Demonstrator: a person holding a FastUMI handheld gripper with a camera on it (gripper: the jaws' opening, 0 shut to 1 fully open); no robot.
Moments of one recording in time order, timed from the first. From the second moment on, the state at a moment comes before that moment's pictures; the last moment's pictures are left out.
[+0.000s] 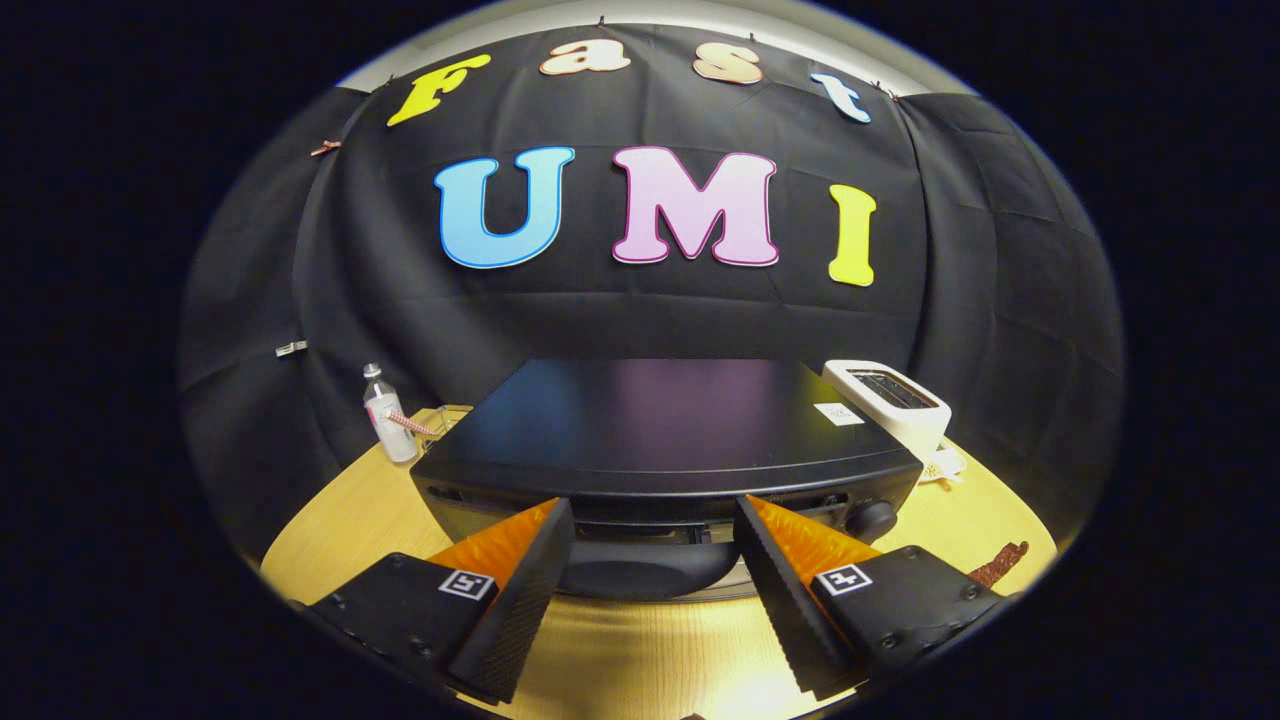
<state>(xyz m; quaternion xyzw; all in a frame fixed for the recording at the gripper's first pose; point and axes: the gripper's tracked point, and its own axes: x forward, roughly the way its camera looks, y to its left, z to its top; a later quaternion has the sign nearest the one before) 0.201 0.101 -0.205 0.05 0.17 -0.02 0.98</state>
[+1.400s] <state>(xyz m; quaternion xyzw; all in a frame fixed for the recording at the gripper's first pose) 0.024 0.057 -0.228 0.05 0.24 0.04 0.97</state>
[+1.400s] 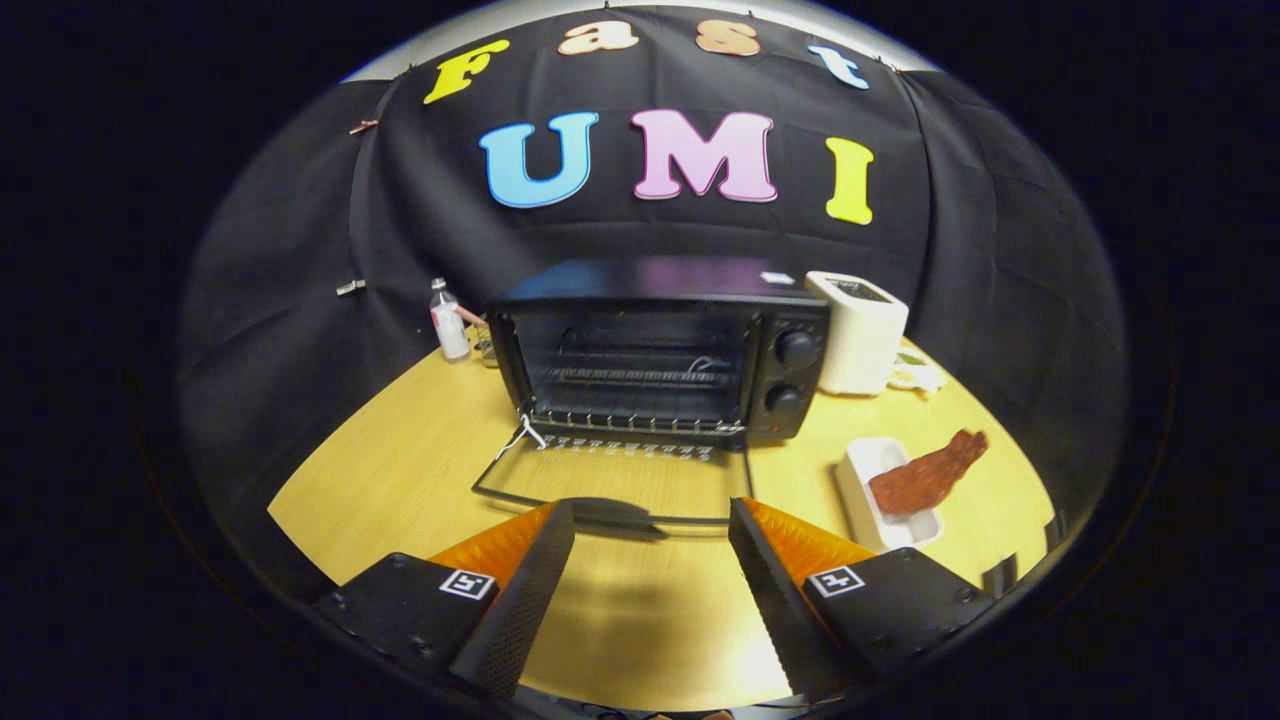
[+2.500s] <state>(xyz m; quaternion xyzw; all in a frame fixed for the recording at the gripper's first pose) 0.066 -0.202 -0.304 0.19 0.37 -0.04 0.91</state>
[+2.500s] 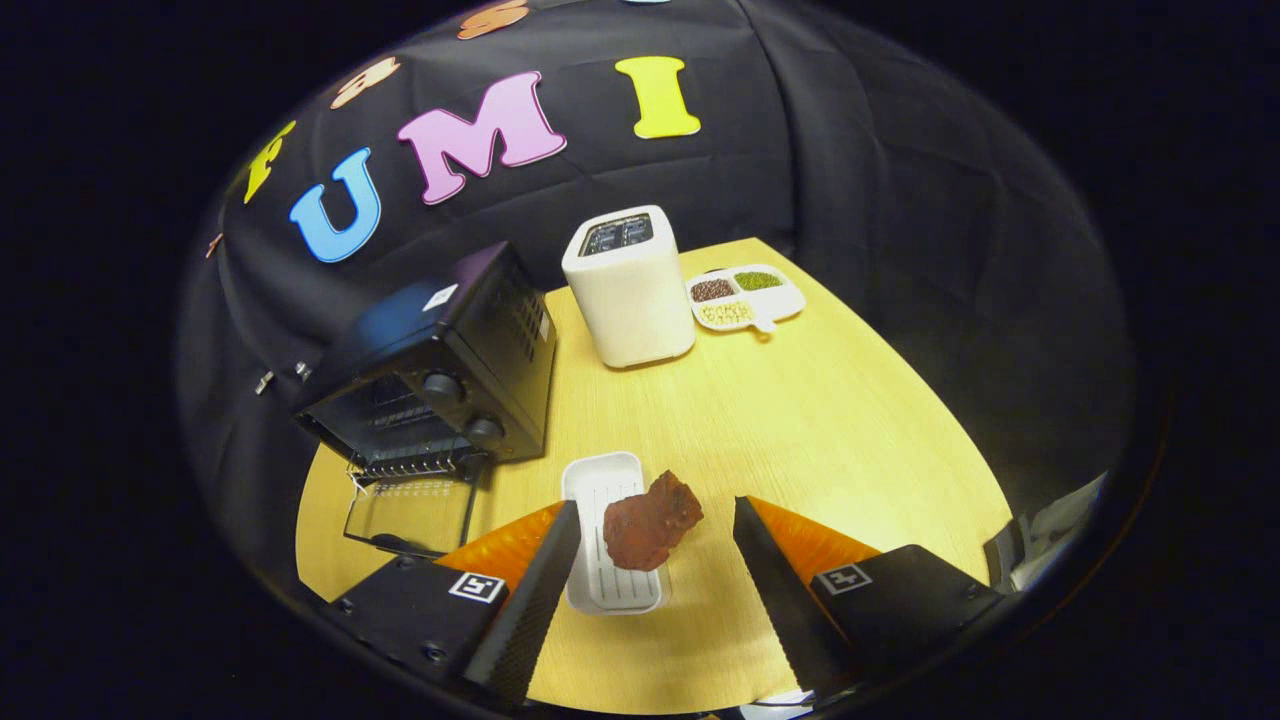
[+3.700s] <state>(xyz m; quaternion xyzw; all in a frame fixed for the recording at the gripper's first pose) 0.081 -0.184 -0.313 0.30 0.40 -0.03 0.86</state>
